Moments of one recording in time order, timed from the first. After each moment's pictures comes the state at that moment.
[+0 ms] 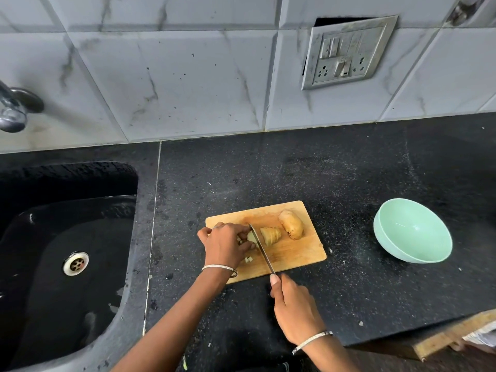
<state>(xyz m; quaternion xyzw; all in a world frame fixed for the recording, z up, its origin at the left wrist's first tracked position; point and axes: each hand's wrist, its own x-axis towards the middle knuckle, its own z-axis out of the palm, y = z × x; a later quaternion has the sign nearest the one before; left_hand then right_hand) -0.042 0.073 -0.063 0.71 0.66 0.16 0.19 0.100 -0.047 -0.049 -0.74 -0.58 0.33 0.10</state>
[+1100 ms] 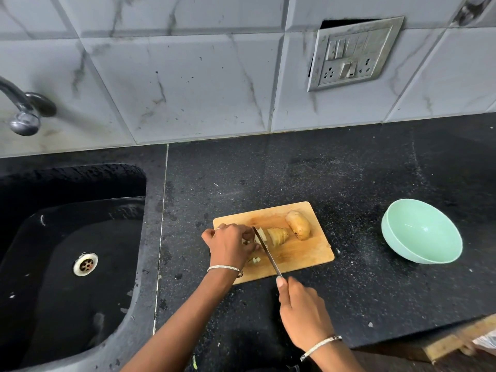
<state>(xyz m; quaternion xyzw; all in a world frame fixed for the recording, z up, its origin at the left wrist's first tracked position) -0.047 0.073 -0.061 0.70 0.68 0.14 0.16 0.093 -0.052 -0.043 -0.76 -0.57 0.30 0.08</state>
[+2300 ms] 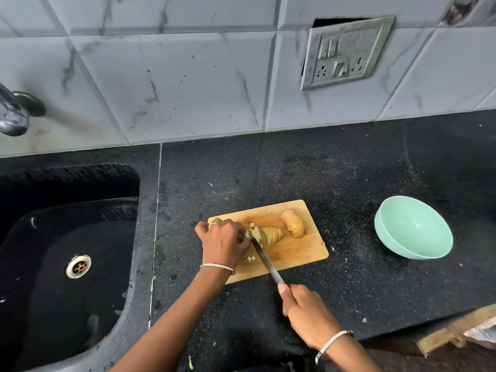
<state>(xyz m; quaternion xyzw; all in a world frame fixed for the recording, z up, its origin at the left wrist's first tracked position) -0.050 0.076 -0.065 0.73 0.66 0.13 0.10 0.114 -0.056 -0.040 -0.74 -0.55 0.39 0.07</state>
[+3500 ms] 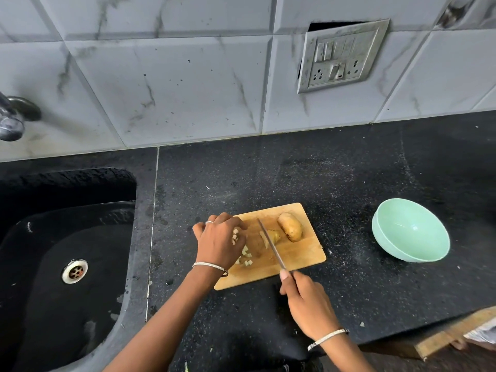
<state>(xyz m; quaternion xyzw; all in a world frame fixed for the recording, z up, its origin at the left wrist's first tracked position) -0.054 0.080 -0.050 0.75 0.63 0.18 0.13 0.122 -0.041 -0.040 -0.75 -0.54 0.35 0.17</state>
